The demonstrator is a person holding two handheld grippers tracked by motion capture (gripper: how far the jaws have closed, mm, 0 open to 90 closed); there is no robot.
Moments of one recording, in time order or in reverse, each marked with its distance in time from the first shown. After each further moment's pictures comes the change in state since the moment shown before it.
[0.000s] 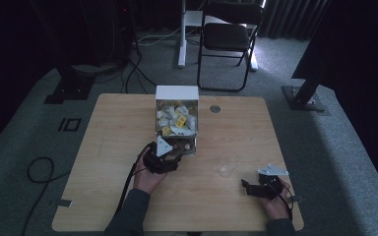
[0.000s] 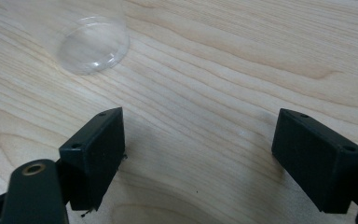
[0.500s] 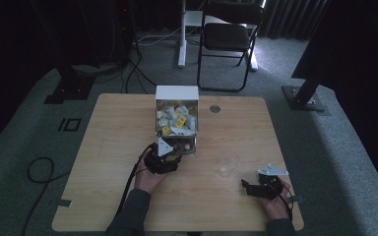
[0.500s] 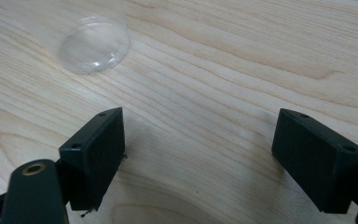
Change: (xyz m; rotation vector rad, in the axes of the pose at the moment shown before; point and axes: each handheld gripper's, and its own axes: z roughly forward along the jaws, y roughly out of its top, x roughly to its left) left arm 0.005 -0.009 0.013 0.040 -0.001 -0.010; right arm 0.000 0.000 0.000 0.000 0.001 0.000
